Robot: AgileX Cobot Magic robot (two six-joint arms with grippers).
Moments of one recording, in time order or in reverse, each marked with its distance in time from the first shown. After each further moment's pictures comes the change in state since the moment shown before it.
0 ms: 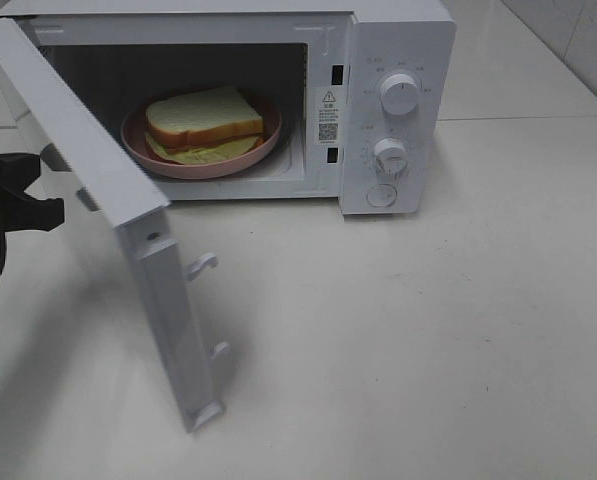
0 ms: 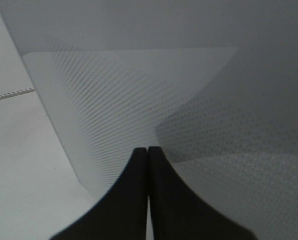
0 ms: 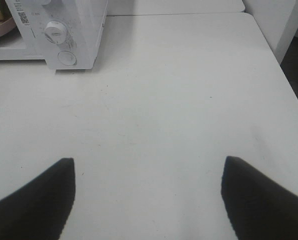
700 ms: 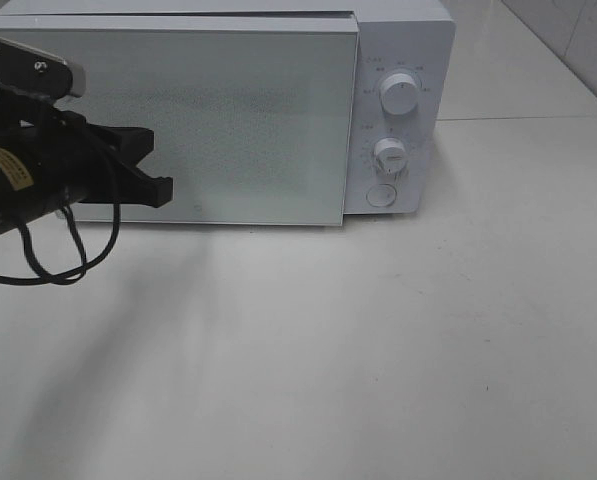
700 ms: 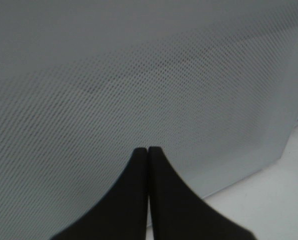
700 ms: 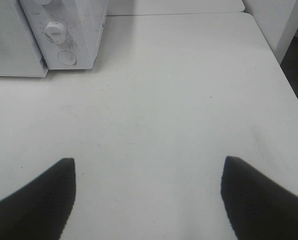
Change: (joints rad) left arm -0.199 0.184 -0.225 -0.004 -0.017 -0.015; right arm 0.000 0.000 0.000 0.001 0.000 0.000
